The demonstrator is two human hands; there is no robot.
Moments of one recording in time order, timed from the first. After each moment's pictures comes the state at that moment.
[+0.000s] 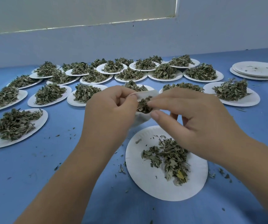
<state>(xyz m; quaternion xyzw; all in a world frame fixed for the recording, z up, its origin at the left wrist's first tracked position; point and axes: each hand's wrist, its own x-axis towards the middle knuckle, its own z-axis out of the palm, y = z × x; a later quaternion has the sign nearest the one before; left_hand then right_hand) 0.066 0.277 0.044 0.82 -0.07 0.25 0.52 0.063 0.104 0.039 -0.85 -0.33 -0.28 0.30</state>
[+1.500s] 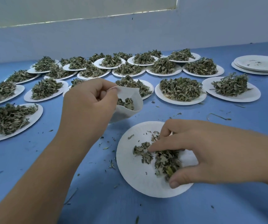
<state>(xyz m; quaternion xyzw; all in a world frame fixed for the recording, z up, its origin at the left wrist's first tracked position) 0.071 0.290 0.039 0.84 -0.05 0.29 0.45 0.061 0.061 0.025 -0.89 -0.42 0.08 0.16</state>
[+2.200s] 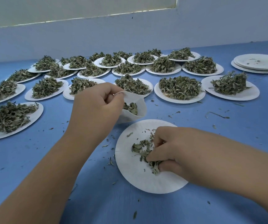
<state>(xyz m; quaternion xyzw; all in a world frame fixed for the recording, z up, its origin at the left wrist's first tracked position) 0.075 0.283 0.032 0.86 -0.07 0.26 0.42 0.044 0.088 0.021 -0.91 -0.40 0.06 0.02</state>
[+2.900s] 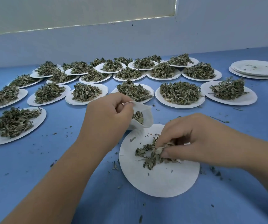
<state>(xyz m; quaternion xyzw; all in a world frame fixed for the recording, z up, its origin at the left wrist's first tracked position) 0.075 0.277 0.029 0.87 -0.08 0.24 0.42 0.066 0.067 0.027 -0.85 -0.36 0.08 0.37</state>
